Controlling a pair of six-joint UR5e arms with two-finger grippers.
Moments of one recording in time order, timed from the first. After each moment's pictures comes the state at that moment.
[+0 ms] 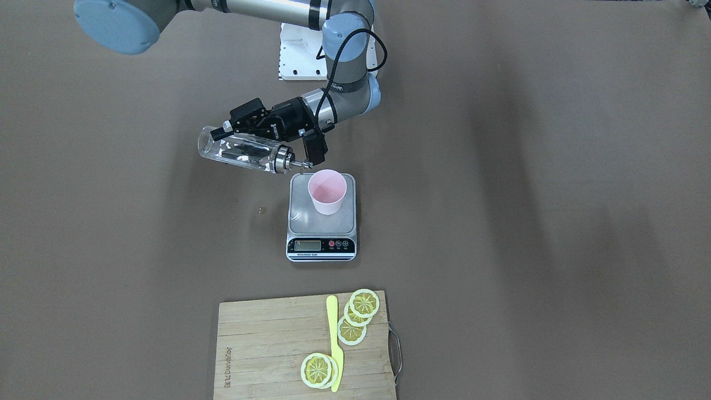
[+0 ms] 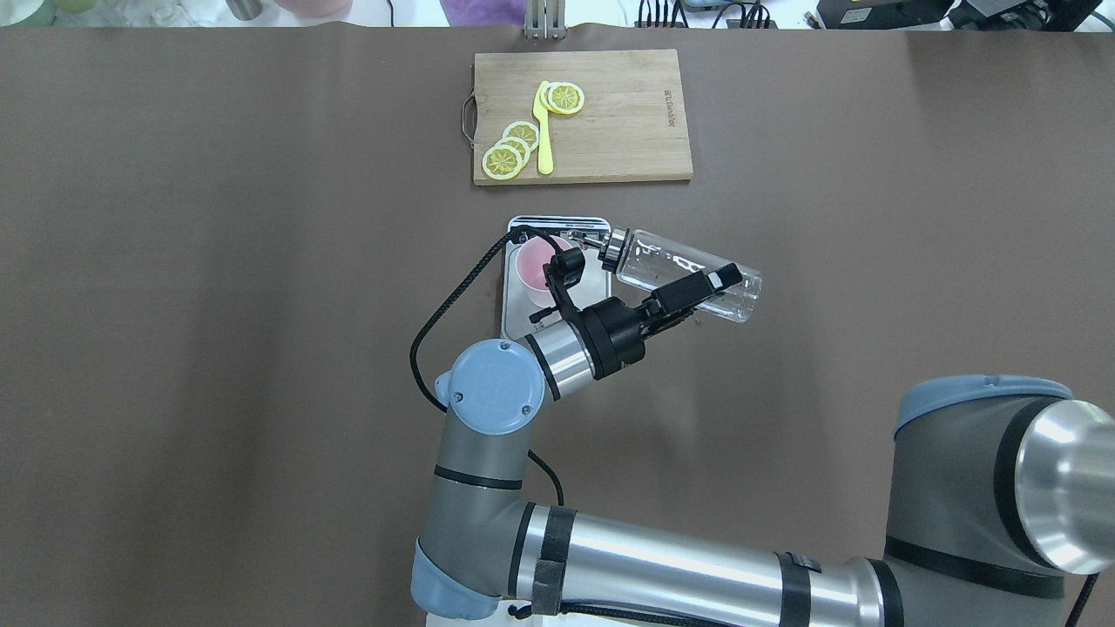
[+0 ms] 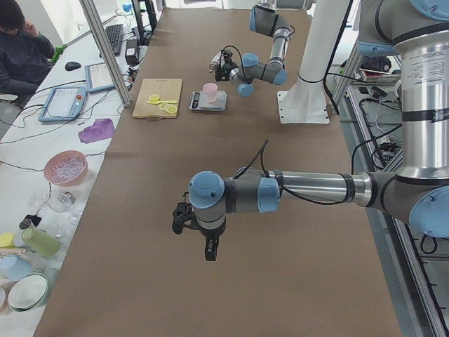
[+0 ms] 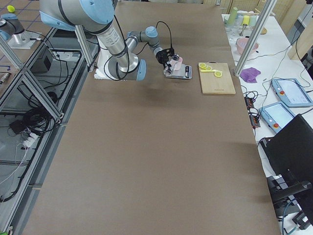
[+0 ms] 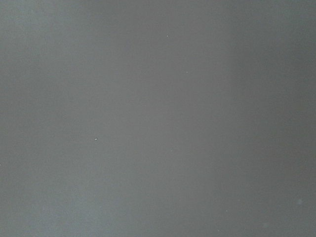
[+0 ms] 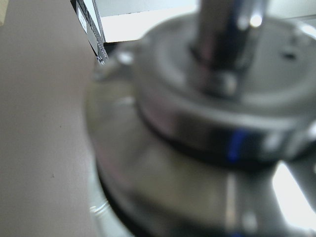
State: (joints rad) left arm -1.62 -1.43 -1.74 -1.47 -2.34 0.15; right arm 0.29 -0.48 1.16 -2.96 0.94 1.46
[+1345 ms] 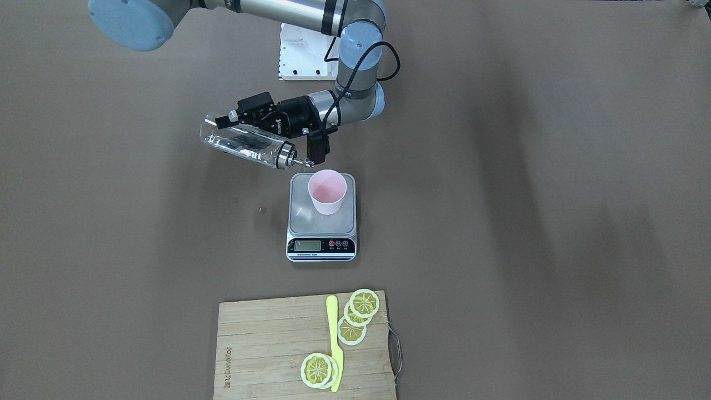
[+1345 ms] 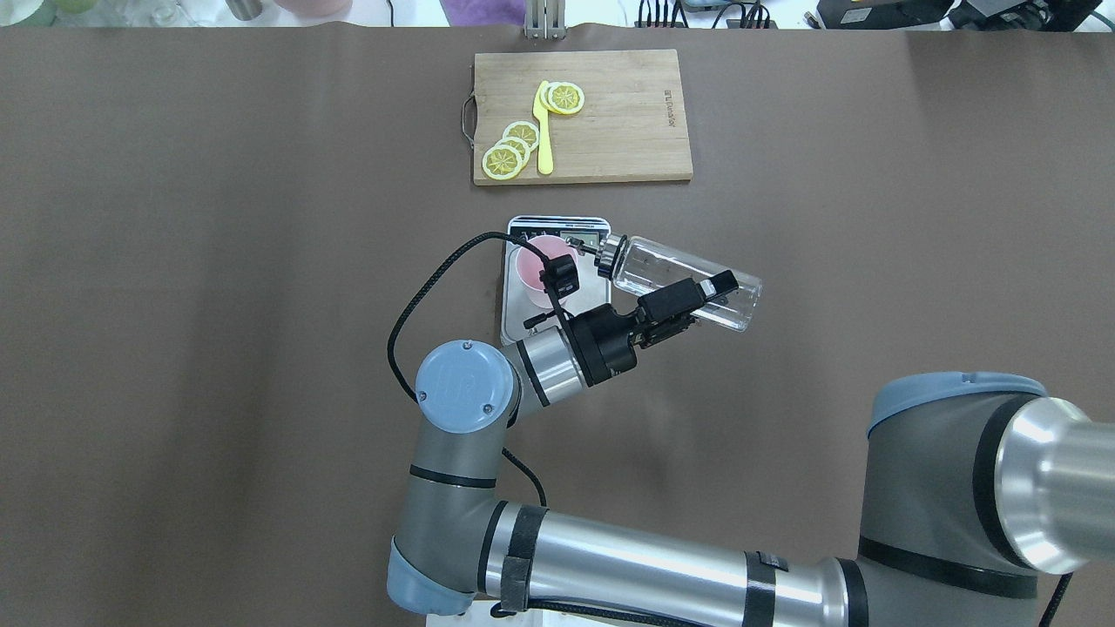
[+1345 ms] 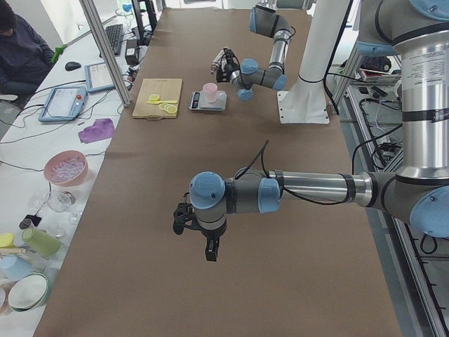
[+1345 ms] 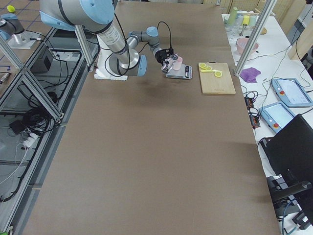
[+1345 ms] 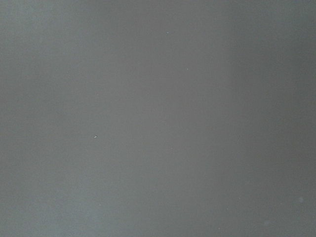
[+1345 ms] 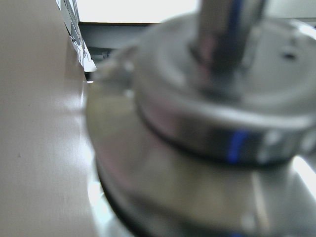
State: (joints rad) left arm -1.62 -1.43 -1.74 -1.47 -2.34 0.15; right arm 0.28 -0.42 1.04 -3.04 0.98 1.49
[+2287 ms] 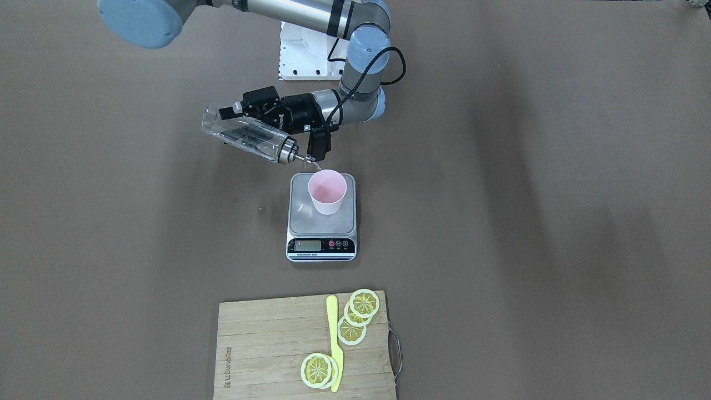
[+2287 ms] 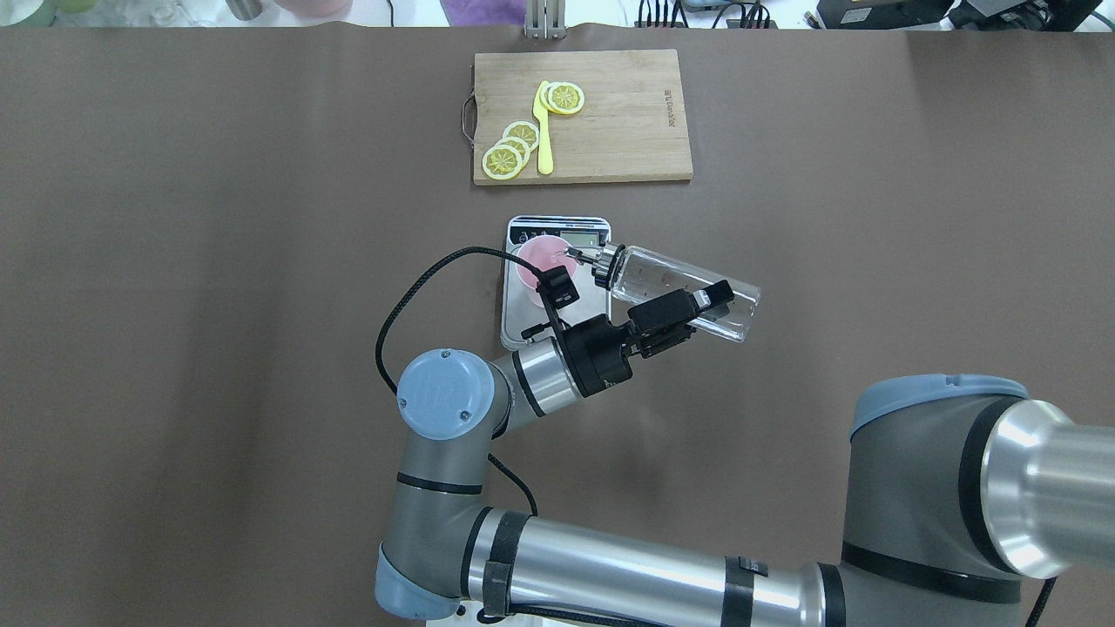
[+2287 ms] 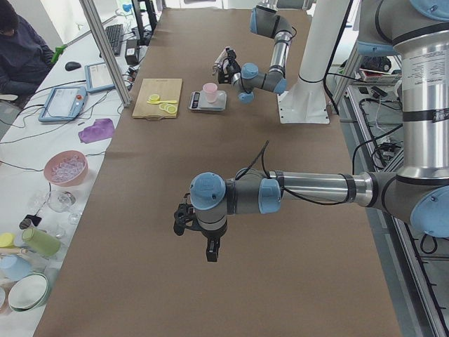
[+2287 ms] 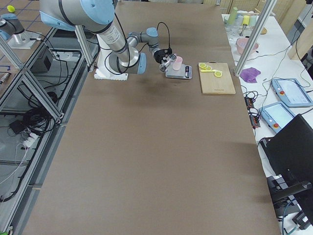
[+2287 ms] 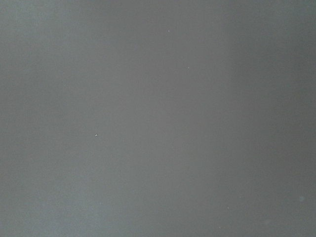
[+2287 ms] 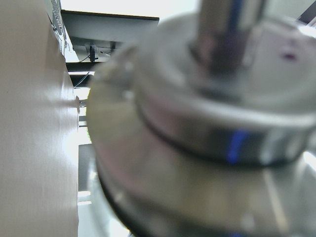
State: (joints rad) left arm -1.62 -1.42 -1.74 -1.47 -2.34 0.15; right arm 0.27 -0.38 0.96 -3.11 1.01 1.52
